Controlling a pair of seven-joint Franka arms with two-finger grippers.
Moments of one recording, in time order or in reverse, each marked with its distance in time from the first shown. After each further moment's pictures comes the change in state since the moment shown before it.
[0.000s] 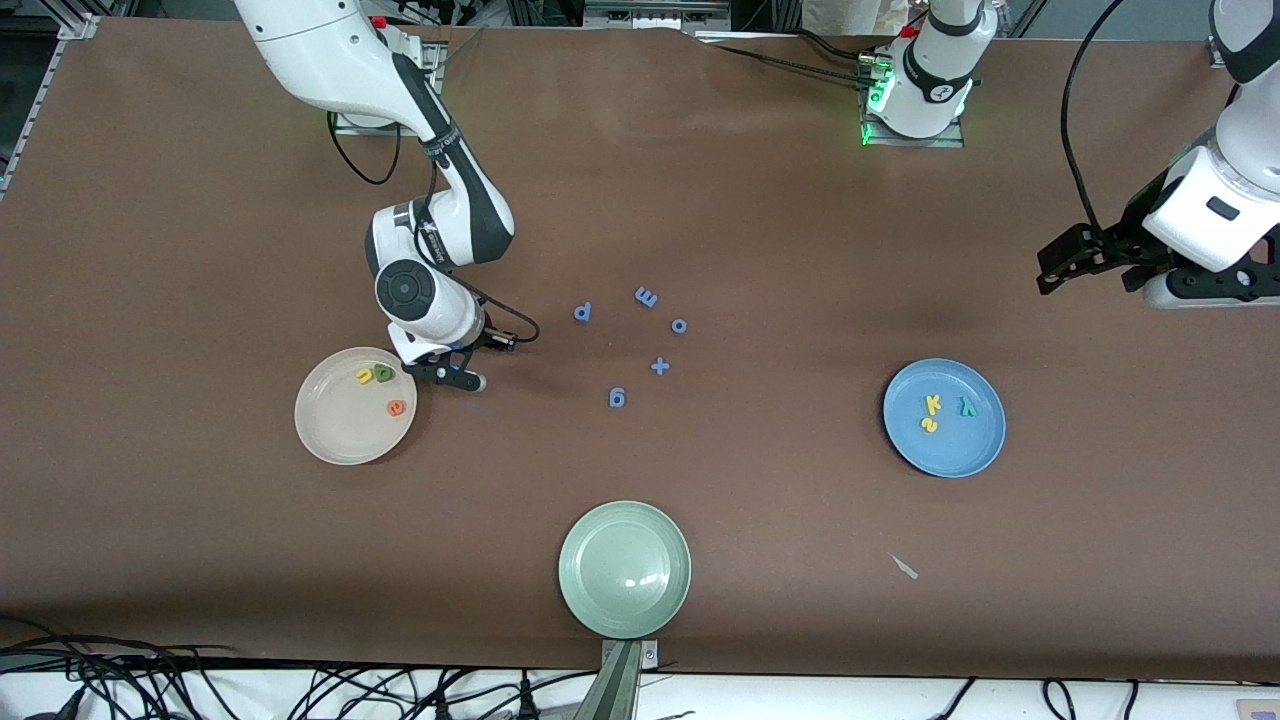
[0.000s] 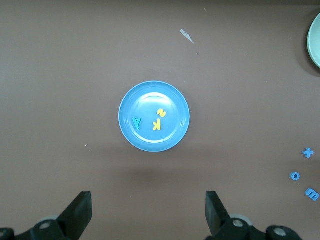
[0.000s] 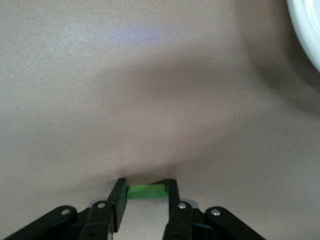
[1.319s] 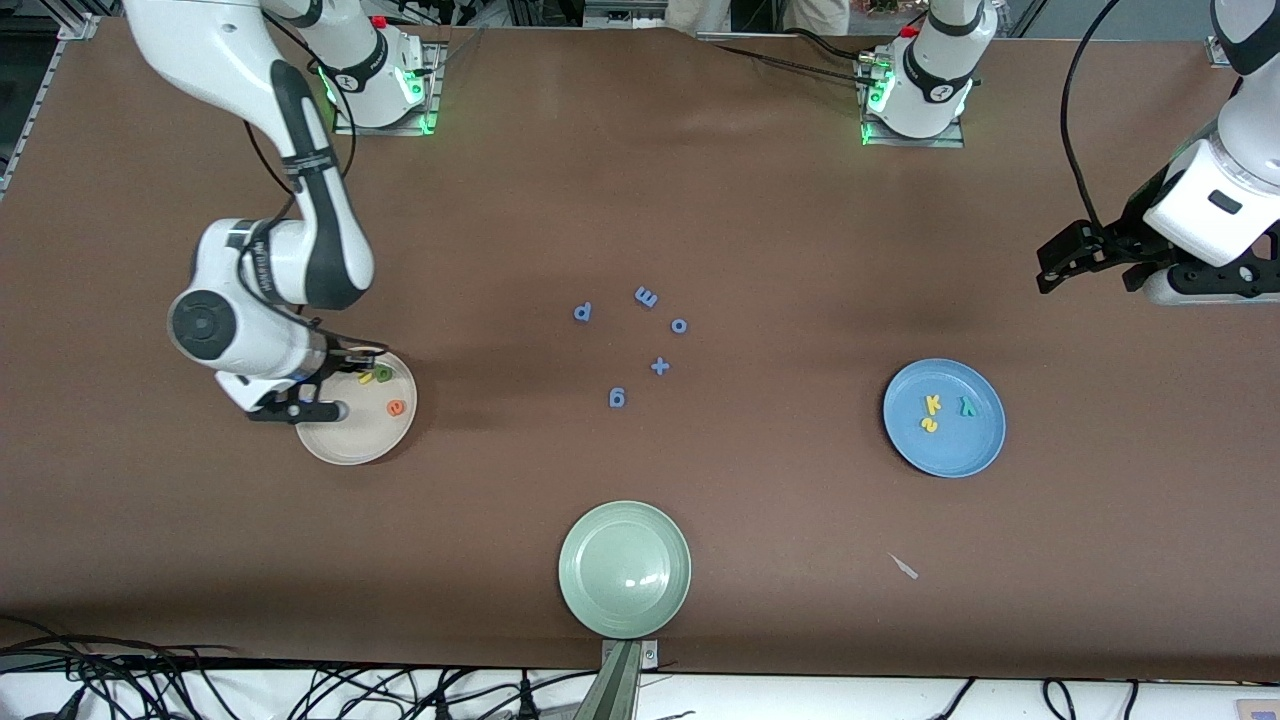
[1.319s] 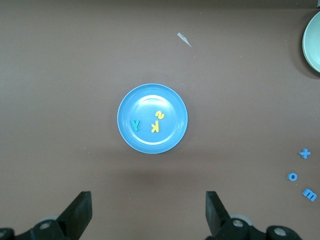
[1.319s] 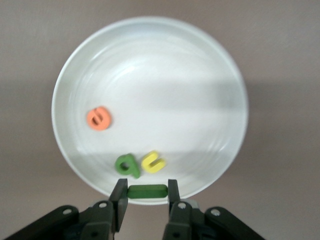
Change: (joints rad) left arm -0.006 0.000 0.000 0.012 0.000 -0.002 0.000; right arm -0.067 -0.057 -0.320 0.114 0.000 -0.227 -0.613
